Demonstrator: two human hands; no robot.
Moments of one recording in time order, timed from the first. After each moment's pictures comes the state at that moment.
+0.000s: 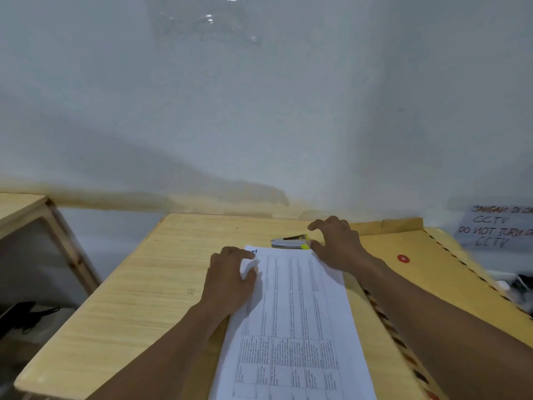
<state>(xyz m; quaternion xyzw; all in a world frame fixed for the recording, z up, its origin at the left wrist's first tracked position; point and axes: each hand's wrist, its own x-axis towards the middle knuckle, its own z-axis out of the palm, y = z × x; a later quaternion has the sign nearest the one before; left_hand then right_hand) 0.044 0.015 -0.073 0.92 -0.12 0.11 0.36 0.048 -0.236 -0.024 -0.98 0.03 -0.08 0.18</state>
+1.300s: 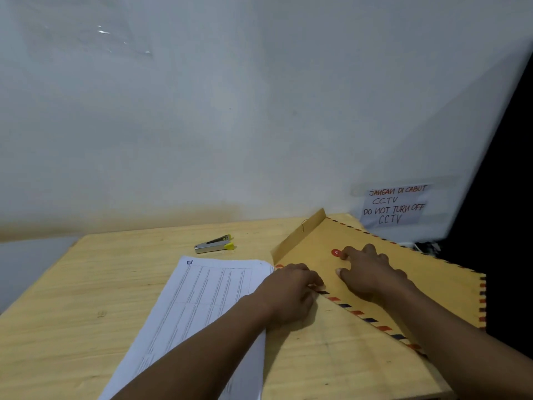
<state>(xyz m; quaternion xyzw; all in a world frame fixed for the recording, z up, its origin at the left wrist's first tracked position) -0.027 -0.199 -0.058 0.84 -0.51 -0.02 0.20 -0.091 -0.396 -0.038 -0.95 0.29 0.06 0.13</state>
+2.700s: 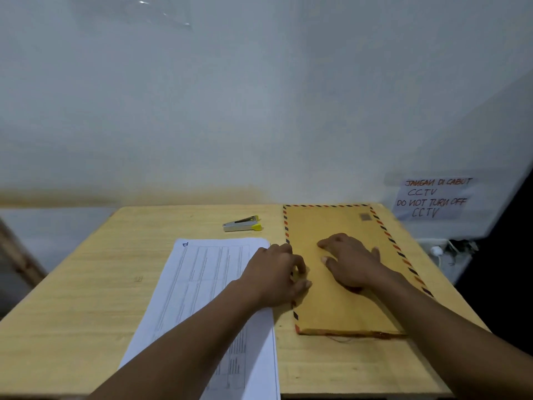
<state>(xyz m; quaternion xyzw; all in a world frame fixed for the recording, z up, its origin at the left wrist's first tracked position) -0.020 -0.138 -0.051 0.90 -0.42 0.06 0.12 -0.057 -0.341 -0.056 -0.98 0.11 0.02 0.16</state>
